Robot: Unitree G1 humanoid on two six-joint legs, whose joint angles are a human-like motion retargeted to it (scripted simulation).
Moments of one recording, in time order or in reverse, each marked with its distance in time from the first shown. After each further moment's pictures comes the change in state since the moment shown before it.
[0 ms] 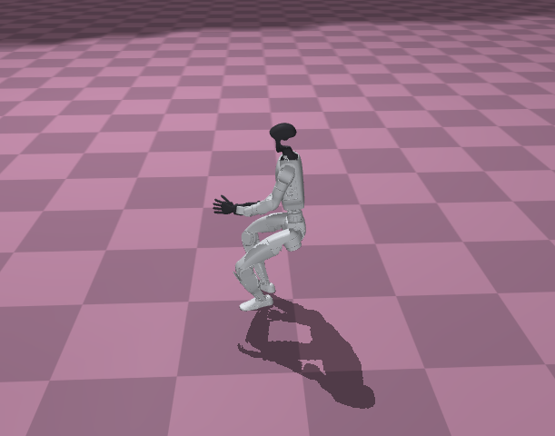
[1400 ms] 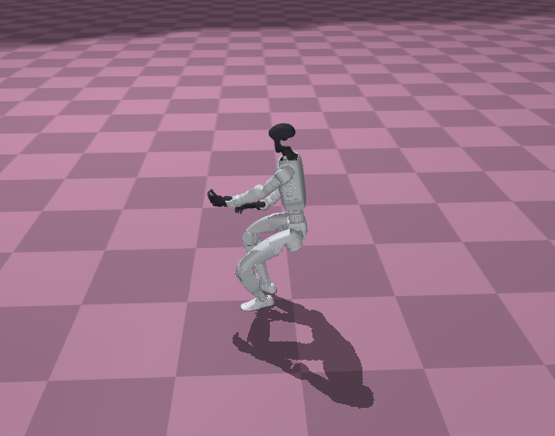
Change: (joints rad) left arm -0.479 -0.062 0.210 0.503 -0.609 0.148 -0.524; right arm -0.069 0.016 0.003 0.023 -0.018 -0.007 0.022; waist -0.043 0.000 0.031; left_leg 0.004 0.008 0.002 0.000 -0.002 0.003; right_leg 0.006 0.004 -0.005 0.001 -0.004 -0.005
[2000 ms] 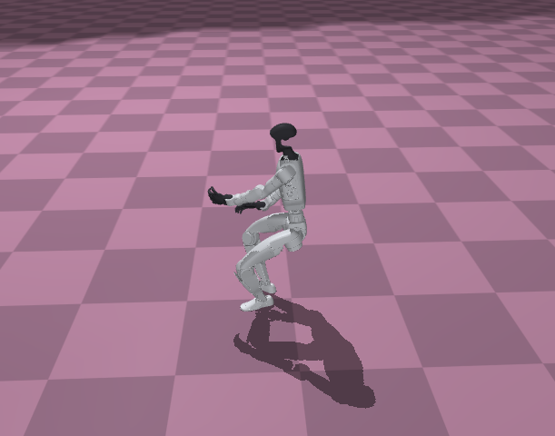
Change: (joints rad) left arm 0.019 -0.007 -0.023 -0.056 -0.003 0.008 -0.018; right arm 0.017 -0.006 -0.009 0.003 0.000 0.000 0.001; waist 0.012 0.004 -0.014; left_leg 0.003 -0.004 0.001 -0.001 0.001 0.000; right_leg 0.002 -0.004 0.002 0.001 -0.001 0.001
